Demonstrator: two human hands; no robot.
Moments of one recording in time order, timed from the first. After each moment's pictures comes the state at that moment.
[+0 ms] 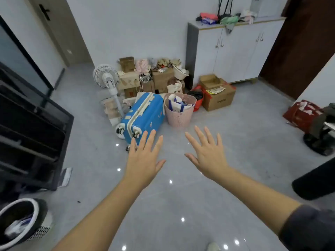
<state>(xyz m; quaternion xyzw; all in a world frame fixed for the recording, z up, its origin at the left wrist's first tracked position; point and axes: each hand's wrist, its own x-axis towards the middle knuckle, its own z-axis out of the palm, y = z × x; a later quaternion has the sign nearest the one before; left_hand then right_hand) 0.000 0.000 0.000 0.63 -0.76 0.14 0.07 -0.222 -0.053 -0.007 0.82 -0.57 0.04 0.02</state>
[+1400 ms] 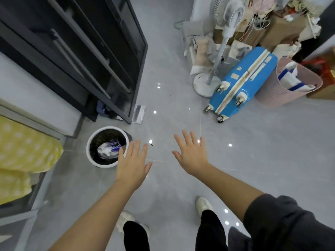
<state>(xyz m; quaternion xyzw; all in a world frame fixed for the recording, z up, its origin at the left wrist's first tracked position) 0.622 0.165 -0.199 0.82 -0.57 -0.08 -0.07 0.457 0.026 -0.190 0.90 -0.40 -0.14 -0.12</state>
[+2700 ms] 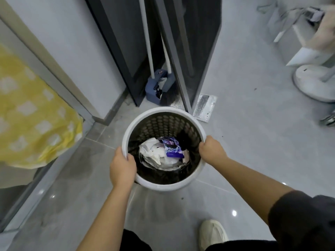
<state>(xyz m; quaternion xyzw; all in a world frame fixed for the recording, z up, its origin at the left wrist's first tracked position) 0.946 0.250 -0.688 0.93 -0.05 -0.14 0.33 0.803 0.037 -0.681 0.77 -0.53 -0.08 -0.34</state>
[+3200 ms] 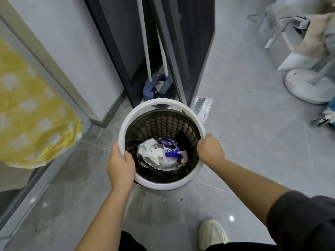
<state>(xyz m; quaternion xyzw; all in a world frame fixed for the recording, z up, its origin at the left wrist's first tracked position) 0.939 0.255 -0.675 0.90 -0.08 -0.09 0.42 0.804 0.053 -0.672 0.77 -0.56 0.00 -0.30</state>
